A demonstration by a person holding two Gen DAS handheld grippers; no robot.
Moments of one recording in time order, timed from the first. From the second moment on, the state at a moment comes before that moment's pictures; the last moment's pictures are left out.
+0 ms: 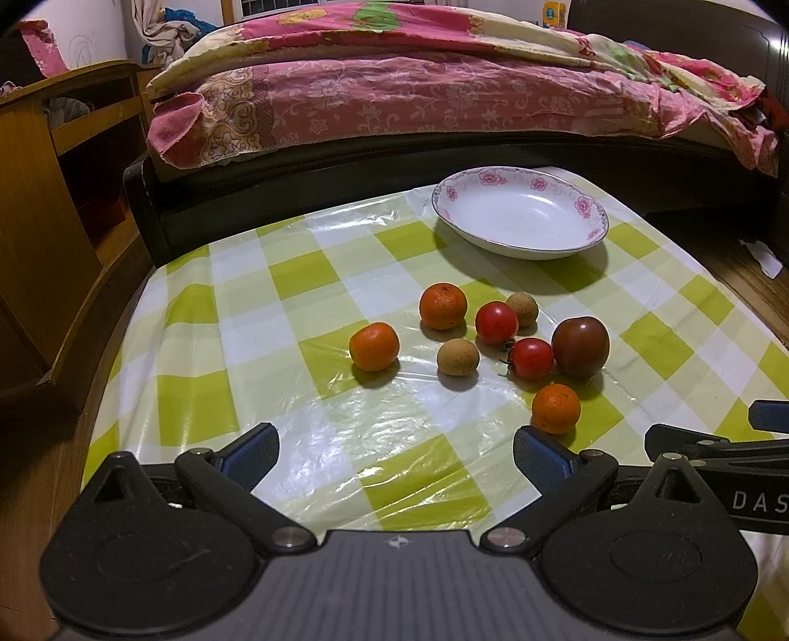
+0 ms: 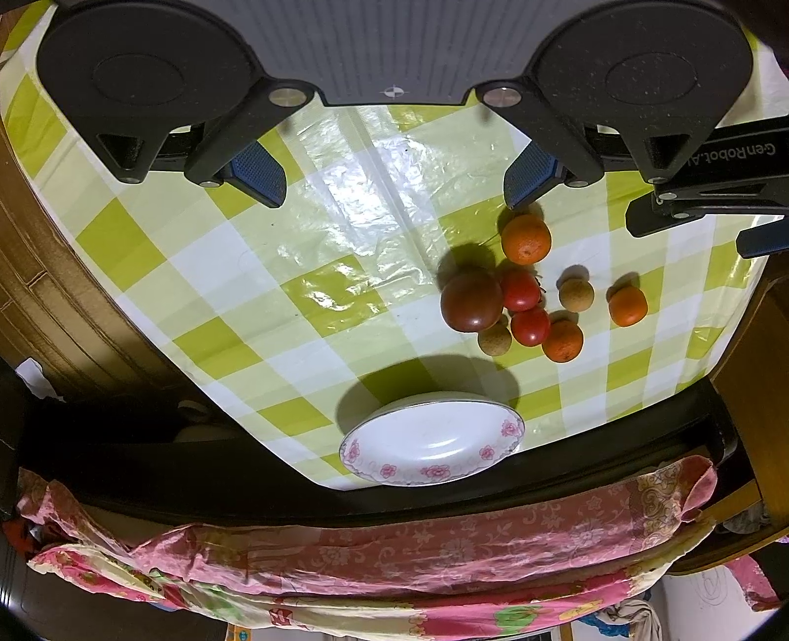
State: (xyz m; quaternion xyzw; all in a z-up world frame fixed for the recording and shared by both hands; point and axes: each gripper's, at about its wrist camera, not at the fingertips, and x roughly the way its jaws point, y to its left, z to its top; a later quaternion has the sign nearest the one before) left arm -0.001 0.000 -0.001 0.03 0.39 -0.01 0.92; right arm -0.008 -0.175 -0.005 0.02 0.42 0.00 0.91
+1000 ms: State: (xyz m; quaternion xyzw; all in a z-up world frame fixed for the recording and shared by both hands) left arm -0.002 0.001 0.000 0.03 0.39 -0.01 0.92; right arm -0.007 -0.172 -0.005 0.03 0.42 0.01 0.91
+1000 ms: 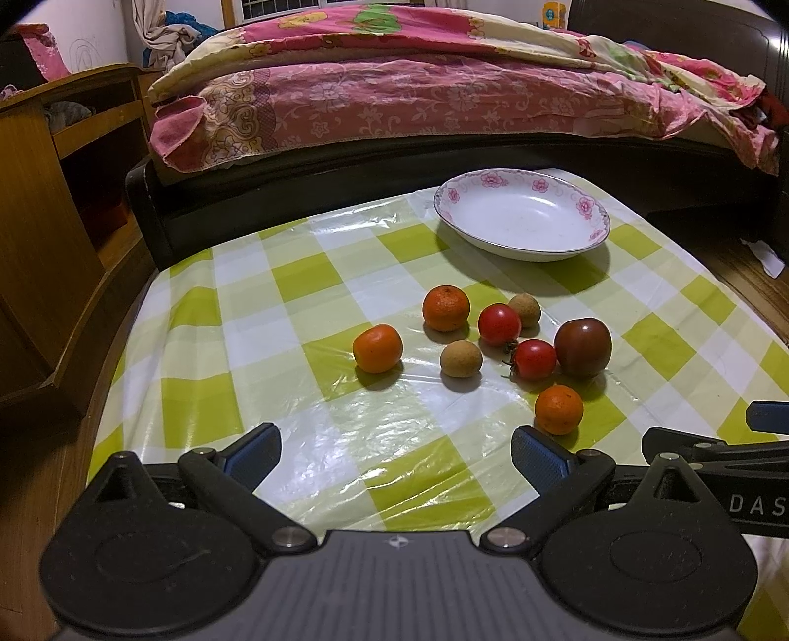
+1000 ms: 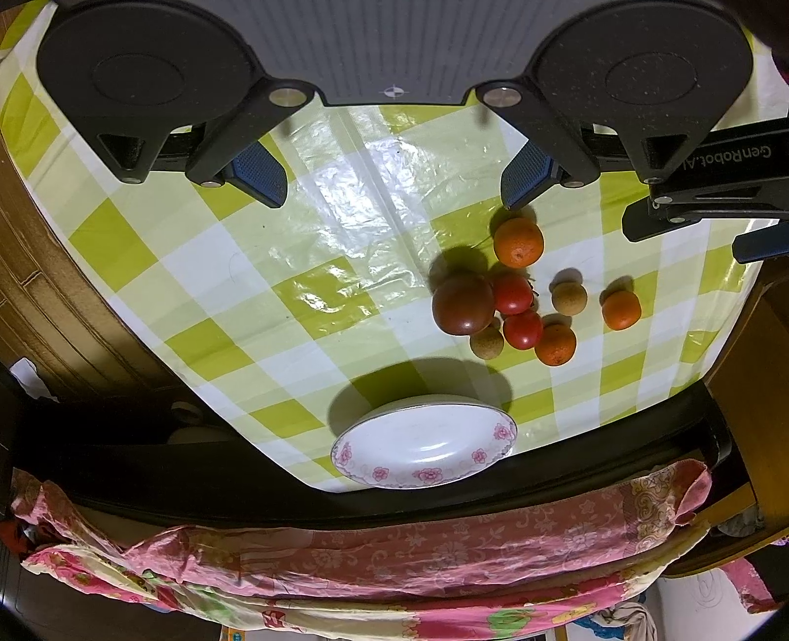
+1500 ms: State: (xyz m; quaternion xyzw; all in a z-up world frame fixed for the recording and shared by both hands) left arm -0.005 0.000 0.004 0.04 0.39 0.00 0.92; right arm -0.008 -0.169 -0.001 0.03 0.42 0.01 0.91
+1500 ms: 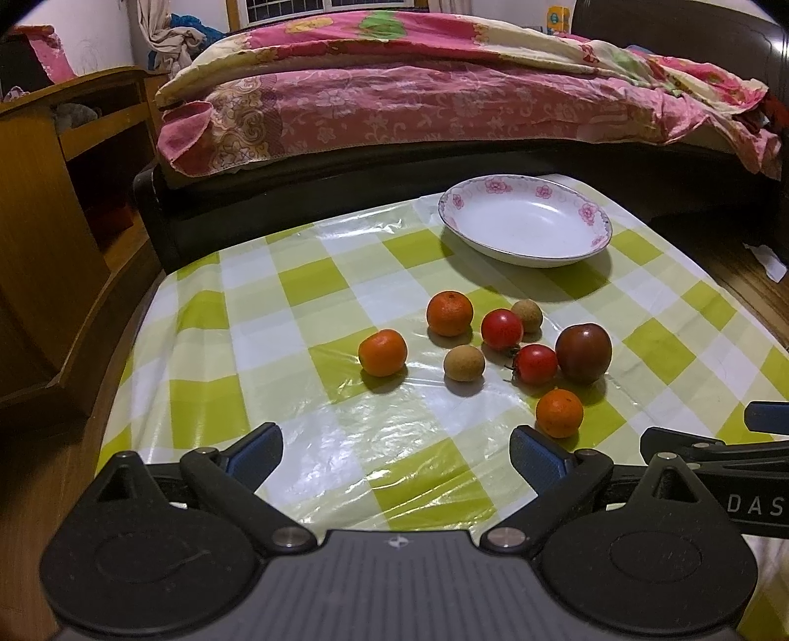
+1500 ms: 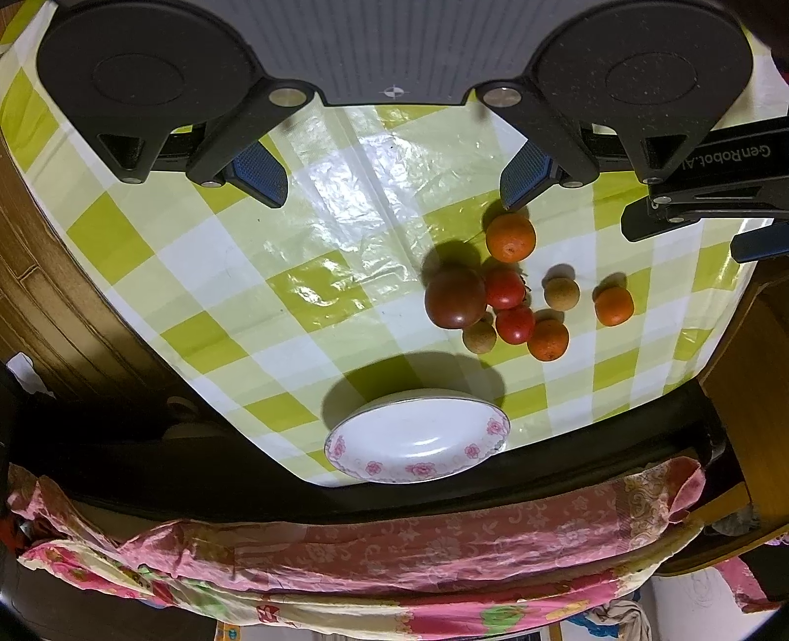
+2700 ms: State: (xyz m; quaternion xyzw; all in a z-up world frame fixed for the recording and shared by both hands) left arm 0.036 0.023 0.005 0.10 0.37 -0.09 0.92; right arm 0.031 -0.142 -0.002 0.00 0.44 0.16 0.89
